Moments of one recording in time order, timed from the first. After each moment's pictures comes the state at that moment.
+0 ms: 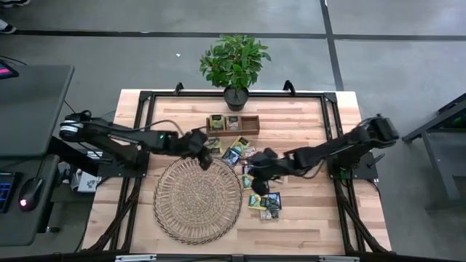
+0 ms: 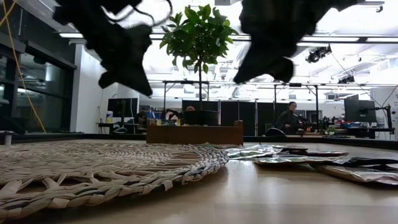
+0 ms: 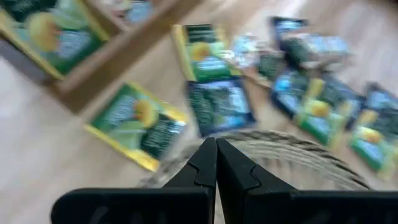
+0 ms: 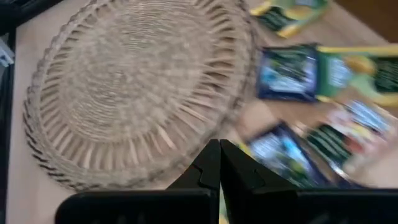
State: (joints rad) left arm -0.06 1.27 0.73 -0.24 -0.25 -0.71; right arm 0.25 1.57 0.95 -0.16 0.23 0.67
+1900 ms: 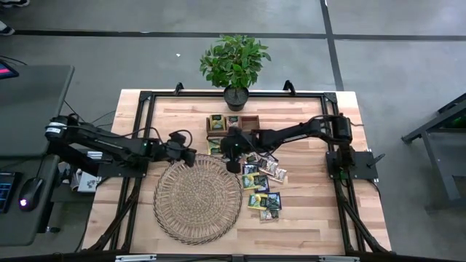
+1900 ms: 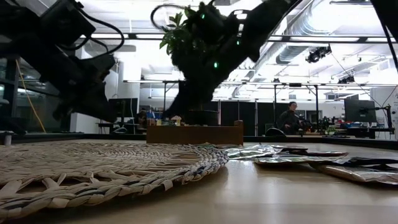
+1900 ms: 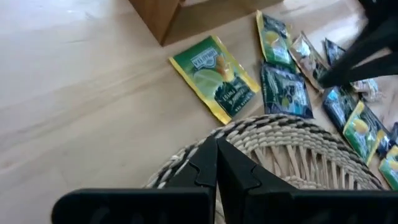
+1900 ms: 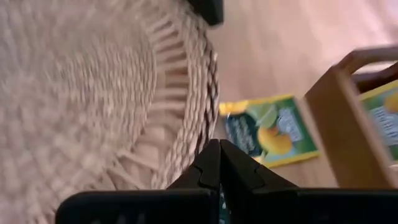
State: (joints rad) left arm -0.08 1.03 0.29 0.01 -0.38 -1.00; right arm -0.07 2.00 1.28 0.00 -0.01 -0.01
